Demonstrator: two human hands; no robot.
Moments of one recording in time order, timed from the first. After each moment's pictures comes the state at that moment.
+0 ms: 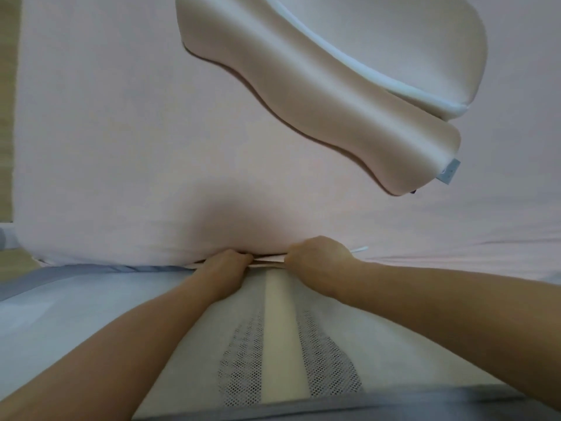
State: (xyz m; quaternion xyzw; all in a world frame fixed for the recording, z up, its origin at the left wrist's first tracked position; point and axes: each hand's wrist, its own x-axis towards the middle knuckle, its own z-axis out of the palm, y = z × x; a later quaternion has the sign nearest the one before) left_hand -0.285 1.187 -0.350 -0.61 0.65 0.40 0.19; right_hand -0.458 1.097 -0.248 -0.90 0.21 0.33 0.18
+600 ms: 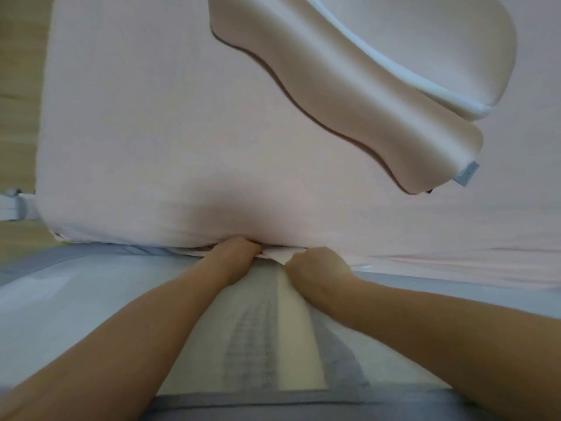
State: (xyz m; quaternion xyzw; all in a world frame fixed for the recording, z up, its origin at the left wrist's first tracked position) left_hand -0.287 1.195 -0.340 -0.62 0.64 0.40 0.19; right_hand -0.448 1.138 -0.247 -0.88 0.25 0.35 0.19
